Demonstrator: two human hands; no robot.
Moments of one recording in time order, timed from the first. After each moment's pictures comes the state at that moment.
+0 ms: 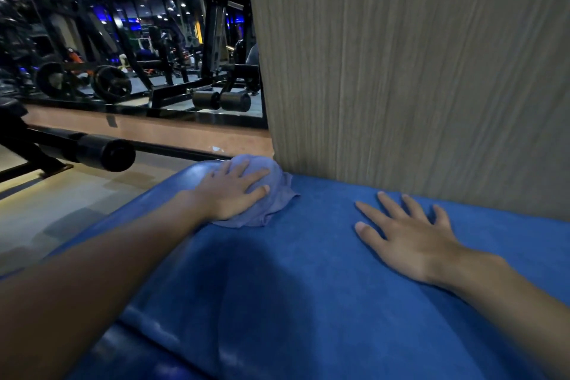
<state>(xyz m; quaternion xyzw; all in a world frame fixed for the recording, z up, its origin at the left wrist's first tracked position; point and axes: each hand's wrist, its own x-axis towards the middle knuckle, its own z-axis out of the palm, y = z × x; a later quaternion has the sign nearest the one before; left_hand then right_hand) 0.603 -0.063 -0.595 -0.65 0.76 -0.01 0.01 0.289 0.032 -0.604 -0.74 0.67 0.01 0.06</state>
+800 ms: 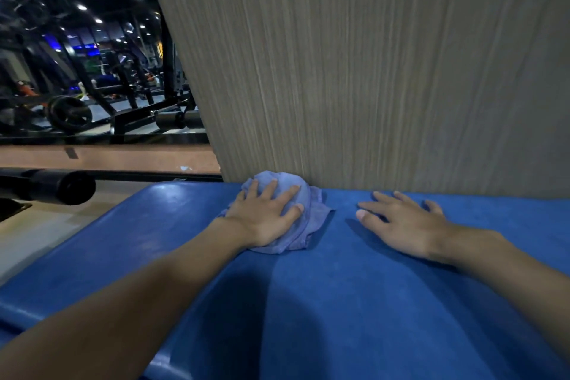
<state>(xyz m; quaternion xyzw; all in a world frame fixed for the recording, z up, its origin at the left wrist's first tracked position) 0.444 -0.027 -0.605 -0.58 0.81 -0.02 0.01 0.195 0.062 -0.585 -0.71 0.69 -0.07 0.12</state>
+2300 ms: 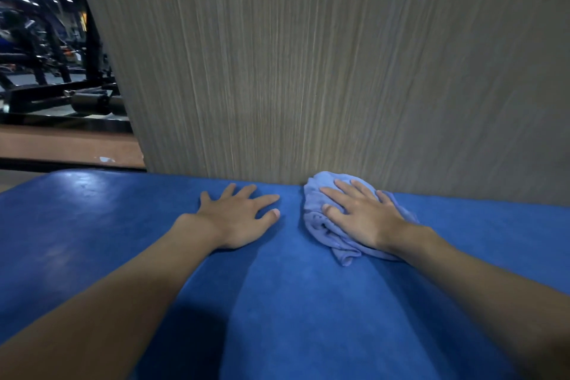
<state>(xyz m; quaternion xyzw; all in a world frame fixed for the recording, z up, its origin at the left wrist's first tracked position) 0.371 0.020 -0.598 -0.54 0.84 0.04 0.02 0.130 0.077 -0.596 -0.69 0.72 -0.06 0.04</state>
